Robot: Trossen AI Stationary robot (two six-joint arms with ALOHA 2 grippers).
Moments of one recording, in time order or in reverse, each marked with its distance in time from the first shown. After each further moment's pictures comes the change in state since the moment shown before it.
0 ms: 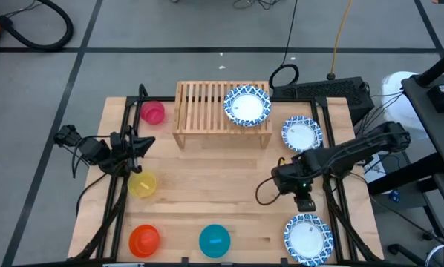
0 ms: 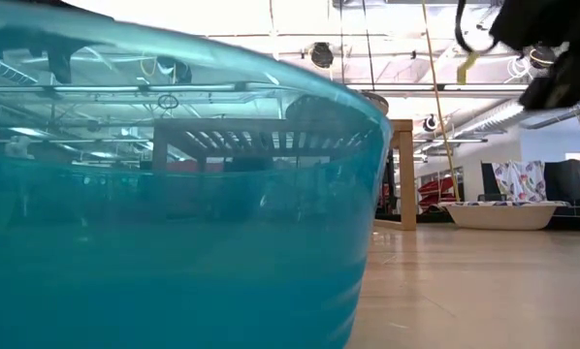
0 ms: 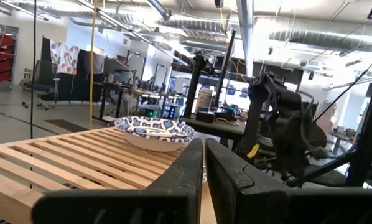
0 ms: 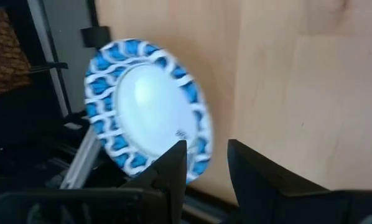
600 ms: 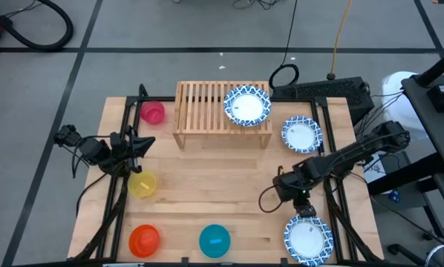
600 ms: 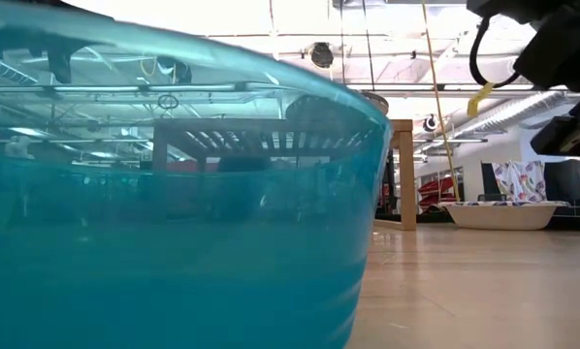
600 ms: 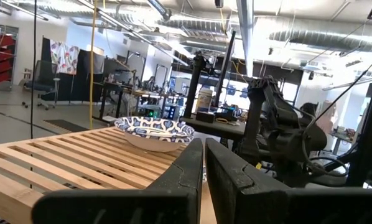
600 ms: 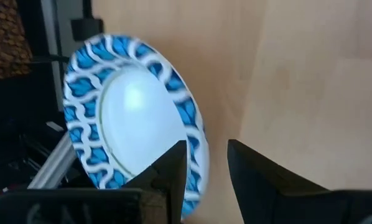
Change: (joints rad) left arm 0.000 0.000 0.000 0.000 0.000 0.000; right arm 0.079 0.000 -0.199 0.316 -0.011 0.004
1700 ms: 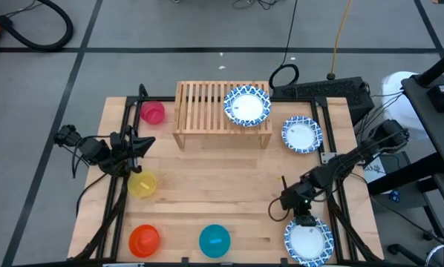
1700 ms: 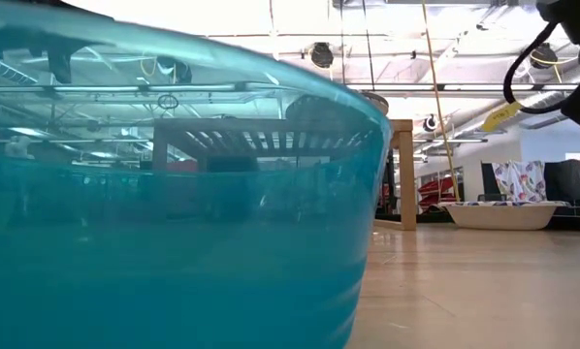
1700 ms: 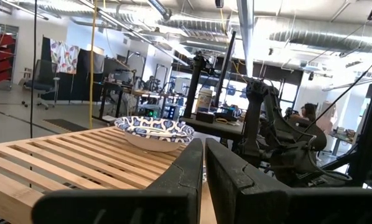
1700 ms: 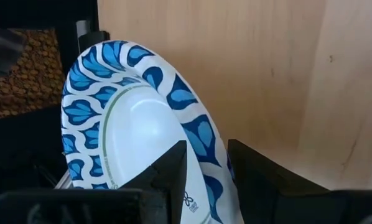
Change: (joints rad) left arm 0.000 0.000 0.000 0.000 -0.001 -0.005; right arm 0.160 0.000 -0.267 0.550 0.004 0.354
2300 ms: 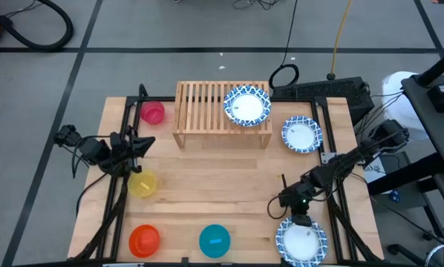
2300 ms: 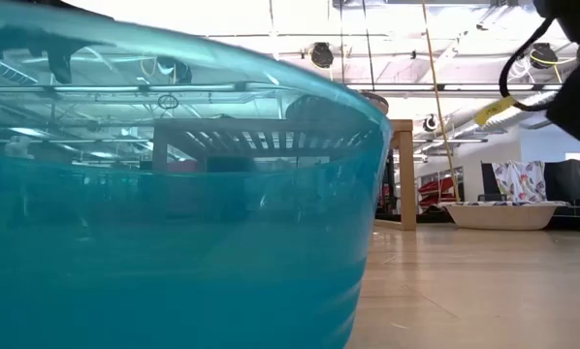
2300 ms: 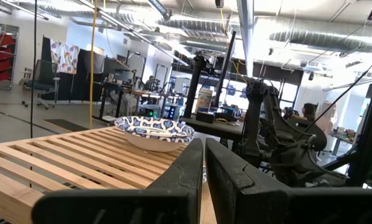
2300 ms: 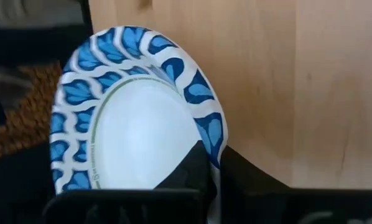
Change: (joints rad) left arm 0.000 0.000 0.000 0.000 0.000 0.000; right arm -0.012 -0.004 -0.003 0.042 0.051 0.126
